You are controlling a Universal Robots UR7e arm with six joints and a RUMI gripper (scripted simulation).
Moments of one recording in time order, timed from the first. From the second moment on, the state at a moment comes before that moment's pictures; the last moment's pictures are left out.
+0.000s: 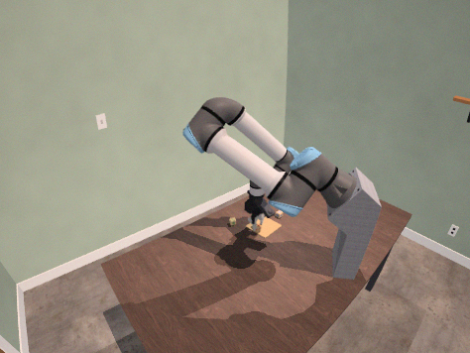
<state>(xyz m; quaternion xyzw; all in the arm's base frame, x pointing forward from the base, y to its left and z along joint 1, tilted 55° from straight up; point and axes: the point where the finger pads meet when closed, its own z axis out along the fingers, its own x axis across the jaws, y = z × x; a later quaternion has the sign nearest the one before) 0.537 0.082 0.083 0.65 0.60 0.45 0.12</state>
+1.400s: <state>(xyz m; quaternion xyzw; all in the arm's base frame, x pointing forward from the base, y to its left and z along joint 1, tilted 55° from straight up) 0.511 0.069 0.103 0.65 0.60 0.45 0.12</state>
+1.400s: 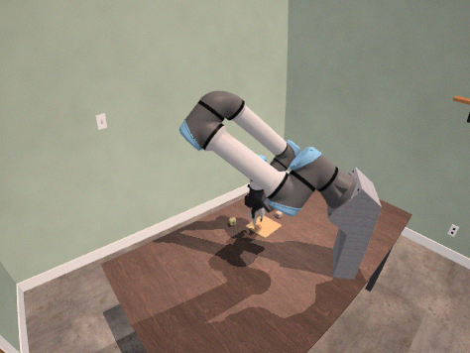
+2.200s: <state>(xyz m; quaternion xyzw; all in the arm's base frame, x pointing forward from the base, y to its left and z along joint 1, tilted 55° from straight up) 0.479 0.052 0.129 0.65 0.60 0.45 0.12</state>
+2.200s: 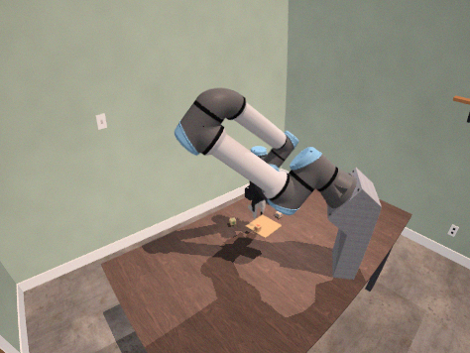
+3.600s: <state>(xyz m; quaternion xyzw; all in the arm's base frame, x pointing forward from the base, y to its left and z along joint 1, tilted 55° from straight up) 0.471 0.048 0.135 0.66 0.60 0.45 0.12</state>
